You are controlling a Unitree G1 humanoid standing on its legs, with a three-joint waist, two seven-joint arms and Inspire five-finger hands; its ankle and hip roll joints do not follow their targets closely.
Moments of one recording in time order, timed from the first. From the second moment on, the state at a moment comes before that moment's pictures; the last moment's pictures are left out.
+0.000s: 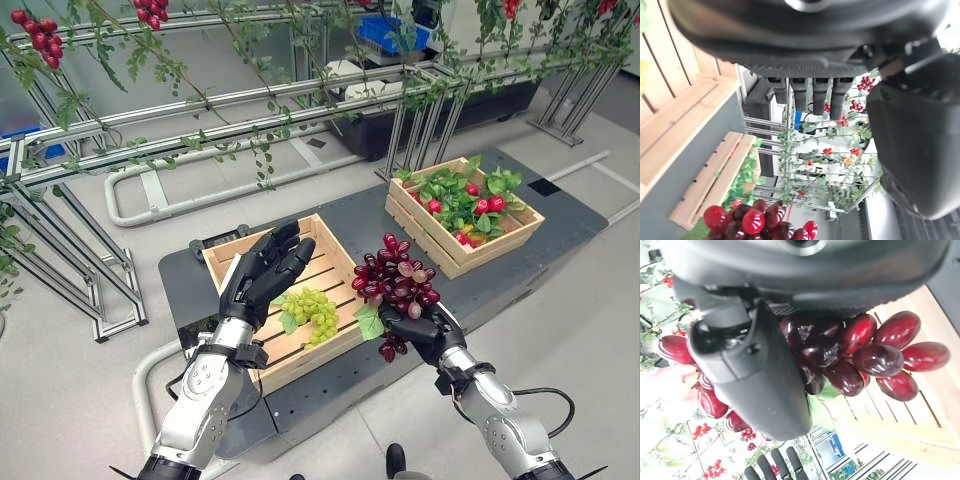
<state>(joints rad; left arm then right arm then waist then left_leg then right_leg) 0.04 0.43 -0.16 -0.11 -0.52 -0.13 0.03 0.05 -0.36 0.26 0.00 0.72 0.08 0.06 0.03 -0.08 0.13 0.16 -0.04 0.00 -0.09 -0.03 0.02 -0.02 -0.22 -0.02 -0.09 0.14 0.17</state>
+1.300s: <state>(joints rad) 0.02 0.42 -0.20 -0.11 -0.51 -0.16 0.02 -0.03 -0.37 0.36 0.04 0.71 0.01 0.18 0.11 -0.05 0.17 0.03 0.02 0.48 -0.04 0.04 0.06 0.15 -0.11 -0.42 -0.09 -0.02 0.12</state>
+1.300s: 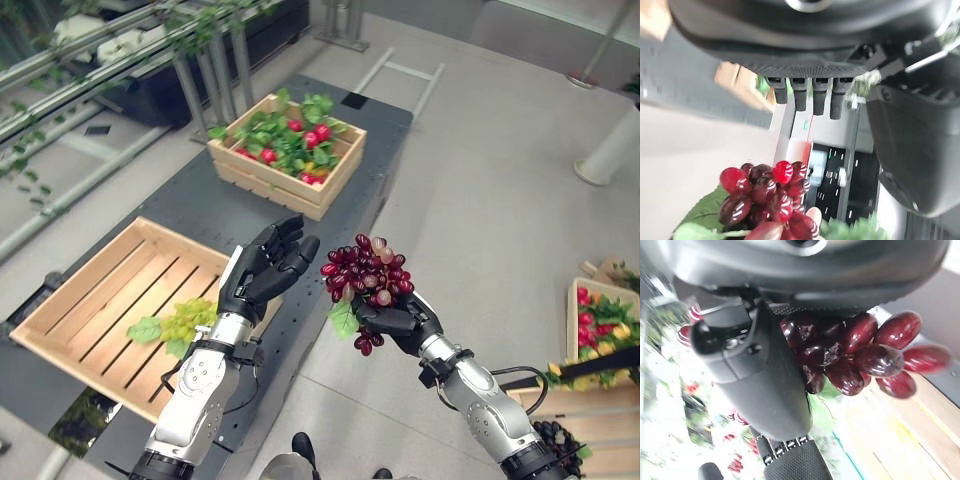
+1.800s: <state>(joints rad) 0.03 0.39 -0.24 -0.11 -0.51 -0.16 0.02 0.04 -0.45 0.32 0.04 0.71 0.00 0.18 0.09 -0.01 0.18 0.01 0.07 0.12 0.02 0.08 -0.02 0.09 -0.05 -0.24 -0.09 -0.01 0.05</state>
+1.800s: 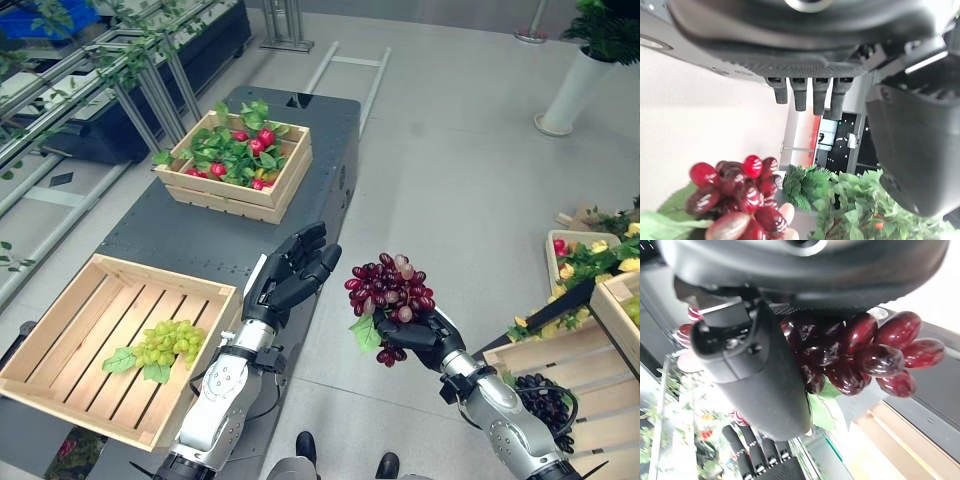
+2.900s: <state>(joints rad) 0.01 0.44 -0.23 -0.11 -0.60 -0.18 -0.13 0.06 -0.36 0.28 0.03 0.72 0.02 0.14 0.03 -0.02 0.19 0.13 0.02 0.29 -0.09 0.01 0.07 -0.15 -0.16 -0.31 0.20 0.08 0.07</state>
